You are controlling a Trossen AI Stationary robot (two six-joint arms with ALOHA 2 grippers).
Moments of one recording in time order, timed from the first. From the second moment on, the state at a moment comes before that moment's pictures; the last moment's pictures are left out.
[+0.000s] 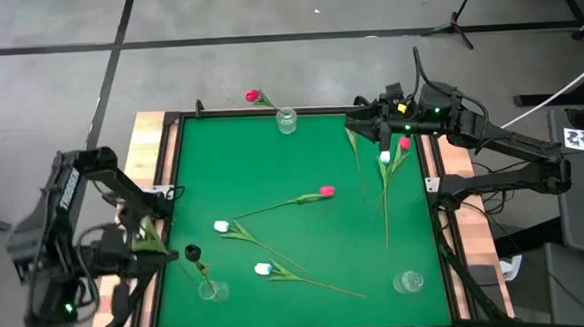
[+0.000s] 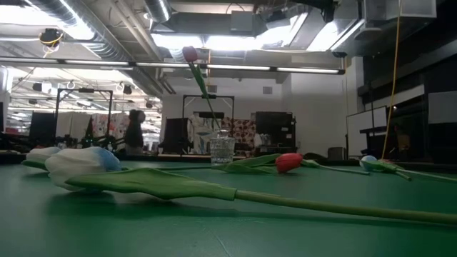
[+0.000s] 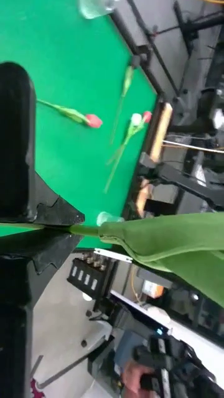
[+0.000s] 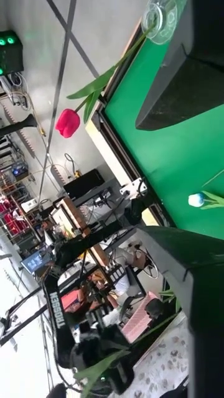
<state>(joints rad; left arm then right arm) -1.34 1.44 1.81 -1.57 -1.27 -1.47 -0.35 0.99 1.10 -0.19 -0.20 0.50</state>
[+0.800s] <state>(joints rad) -1.09 1.18 1.81 -0.65 -0.39 0.08 -0.35 0.99 1.10 -0.24 -0.13 0.51</state>
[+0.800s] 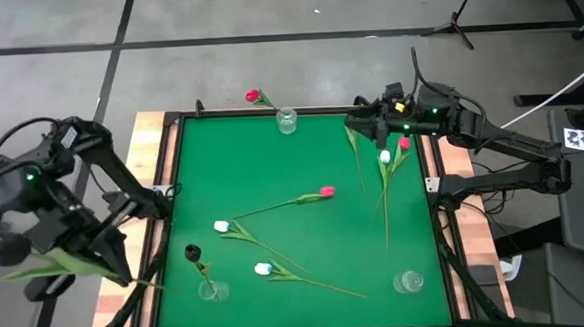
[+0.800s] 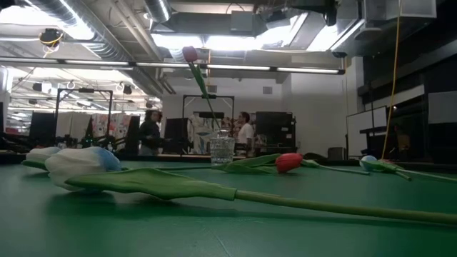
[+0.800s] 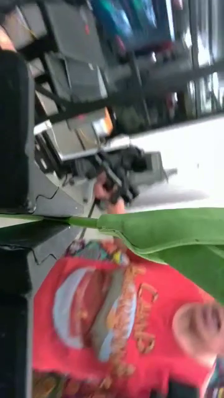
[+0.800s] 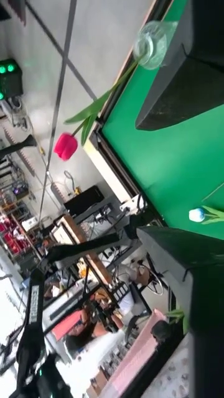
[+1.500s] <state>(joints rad) -0.83 0.82 0.99 -0.07 -0.02 -0.09 -0.35 0.99 1.10 -0.32 -0.10 0.55</state>
